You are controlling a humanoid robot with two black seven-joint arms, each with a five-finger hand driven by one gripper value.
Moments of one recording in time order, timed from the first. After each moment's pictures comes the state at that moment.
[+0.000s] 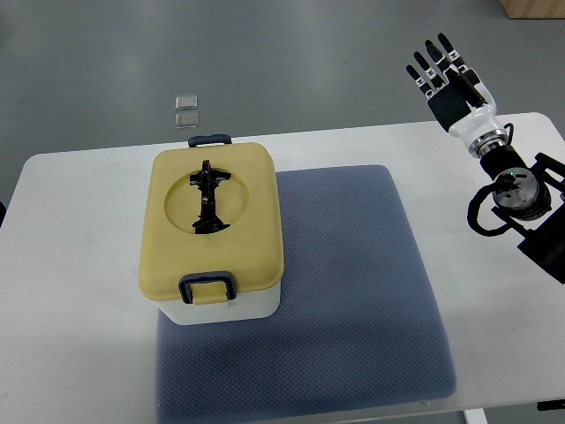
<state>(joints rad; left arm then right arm) 0.02 0.00 0.08 -0.22 -0.08 -0.03 0.07 0.83 -0.31 0.66 0.68 0.26 0.35 0.37</state>
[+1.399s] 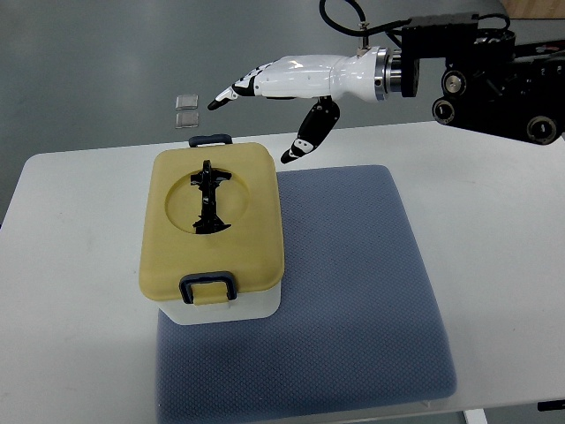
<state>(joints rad) 0.01 0.00 0.08 -0.22 -0.07 -0.03 0.07 1.61 -0.38 -0.29 1.11 -1.04 -0.03 0.55</state>
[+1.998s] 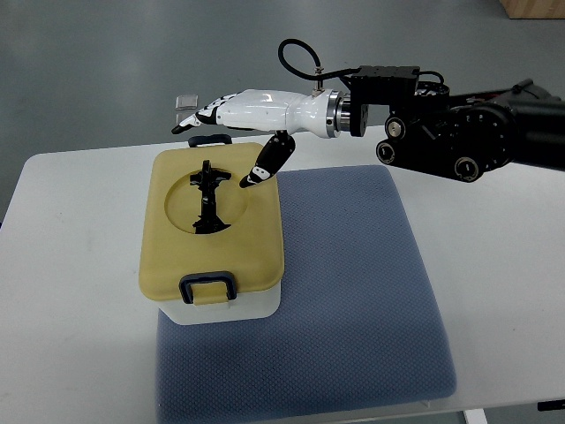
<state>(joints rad) 0.01 0.00 0.08 -0.22 -0.07 -0.03 0.07 1.49 -0.21 -0.24 0.98 -1.04 -0.09 0.54</state>
